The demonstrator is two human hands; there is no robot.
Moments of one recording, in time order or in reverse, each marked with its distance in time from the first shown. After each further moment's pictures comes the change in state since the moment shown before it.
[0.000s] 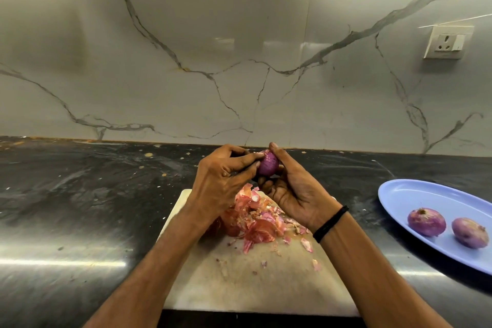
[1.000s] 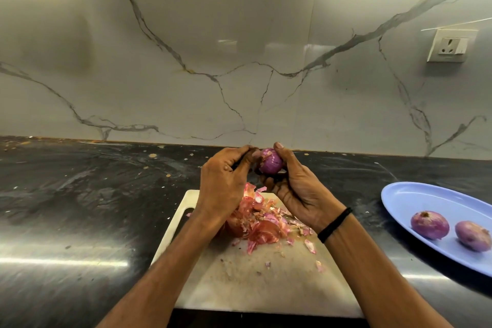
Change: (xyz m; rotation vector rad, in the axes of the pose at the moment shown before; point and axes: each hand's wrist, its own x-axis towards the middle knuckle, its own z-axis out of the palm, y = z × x) left_hand -0.001 0.012 0.004 -0.143 0.098 -0.323; right_hand -0.009 -0.003 0.011 -0.004 0.010 -0.085
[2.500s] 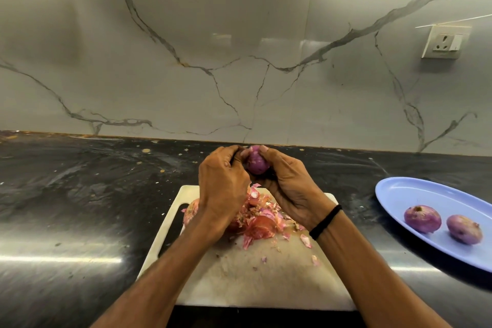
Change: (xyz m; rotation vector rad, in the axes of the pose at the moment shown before) left_hand -0.006 0.002 0.012 0.199 0.144 -0.009; right_hand 0.005 0.012 0.002 -0.066 -0.115 -0.131
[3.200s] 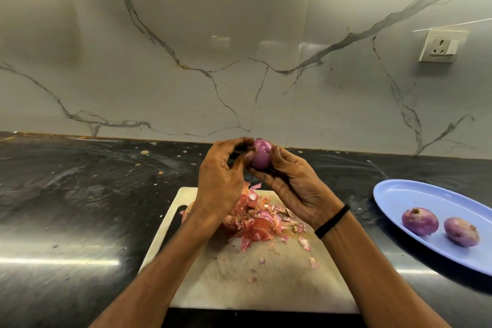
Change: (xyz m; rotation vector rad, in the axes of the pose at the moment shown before) left_hand 0.007 0.002 -0.007 -0.193 -0.134 -0.045; right_hand -0.003 -0.013 -0.009 0.147 -0.088 0.032
